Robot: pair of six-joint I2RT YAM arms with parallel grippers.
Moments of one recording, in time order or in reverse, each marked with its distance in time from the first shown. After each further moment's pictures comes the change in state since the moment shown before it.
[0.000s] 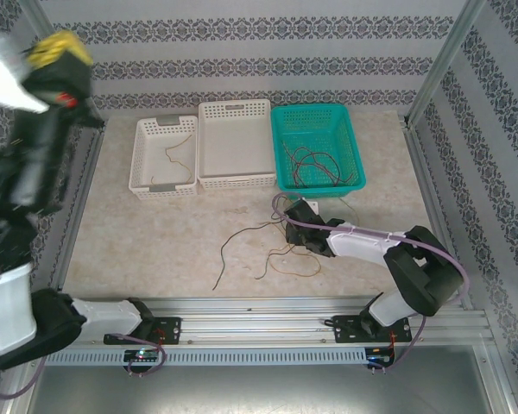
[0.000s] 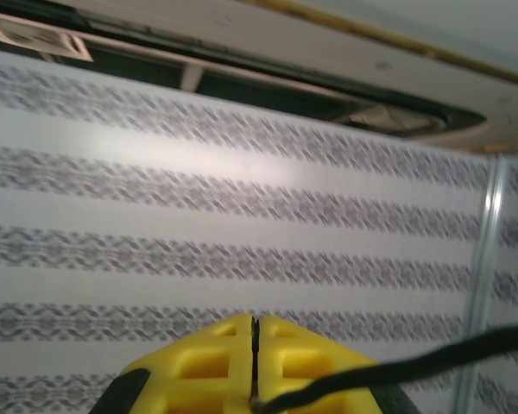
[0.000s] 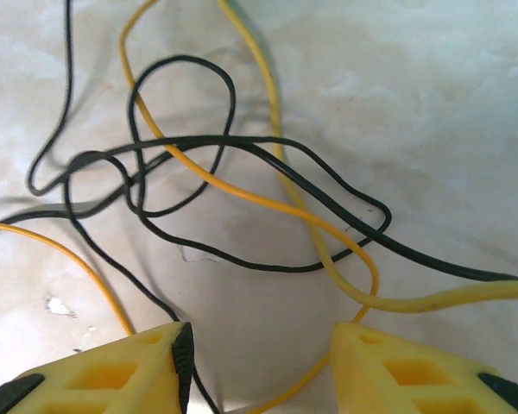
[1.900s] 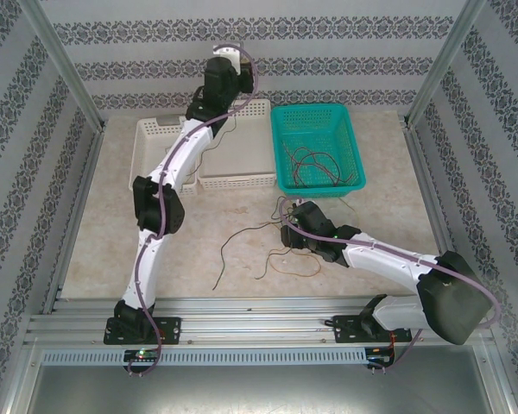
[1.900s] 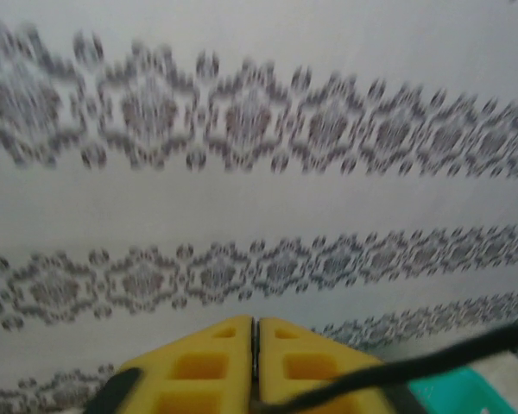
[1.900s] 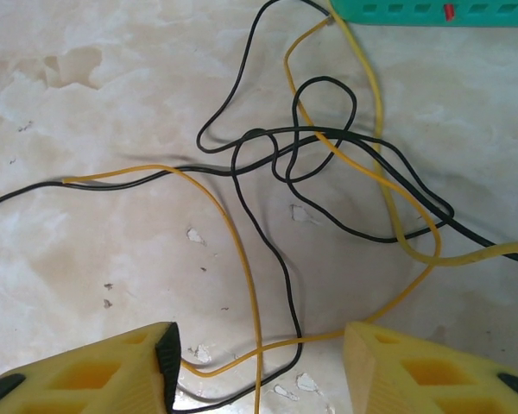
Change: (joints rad) left arm 0.395 1.170 0.183 0.414 0.438 -0.328; right arm 0.030 -0.209 -0.051 -0.021 -0.114 -0.123
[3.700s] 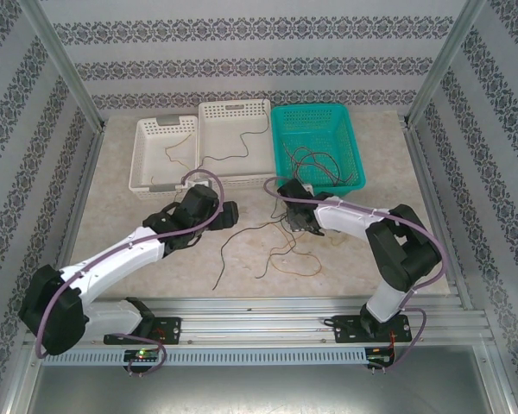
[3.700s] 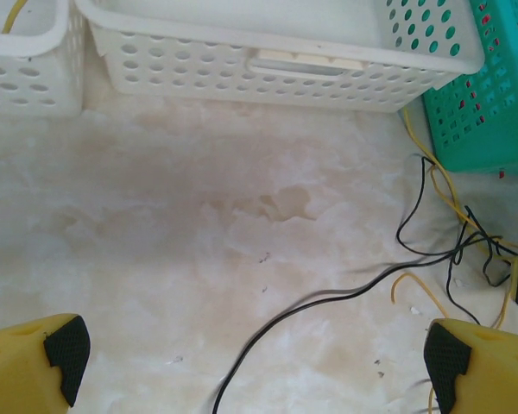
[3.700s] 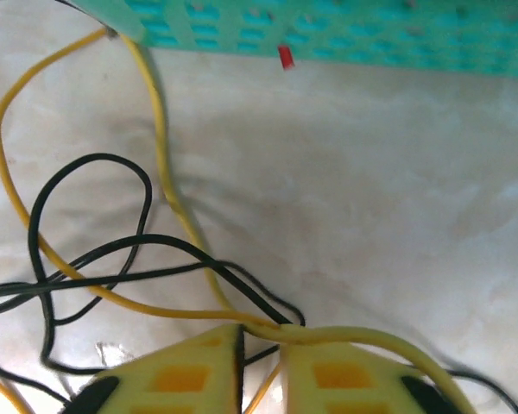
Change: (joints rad) left arm -0.294 -1.222 -1.690 -0.244 -0.186 -0.463; right arm -0.114 0.422 0.351 -0.258 0.180 -0.054
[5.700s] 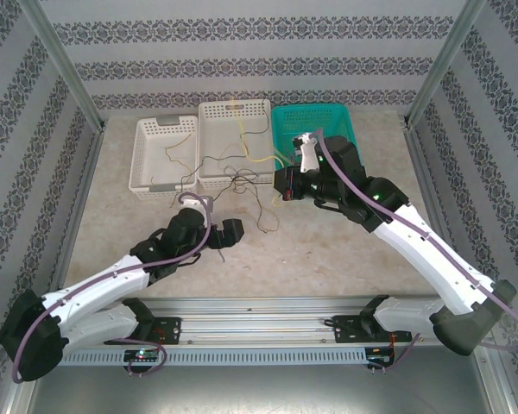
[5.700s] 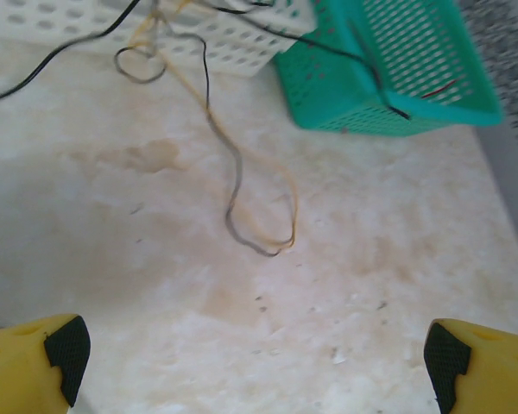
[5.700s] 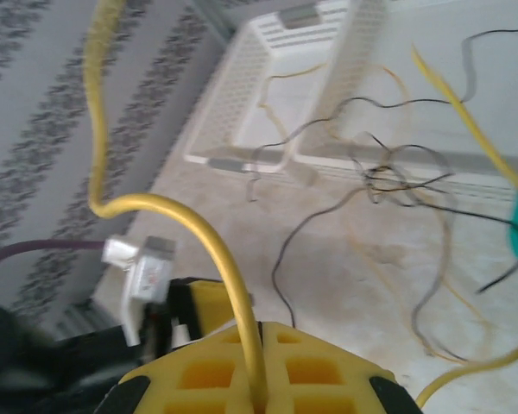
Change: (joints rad) left arm -0.068 -0.223 -0.266 0.316 0.194 -0.050; right arm 0.080 -0.494 0.385 -0.154 -0.549 0.086
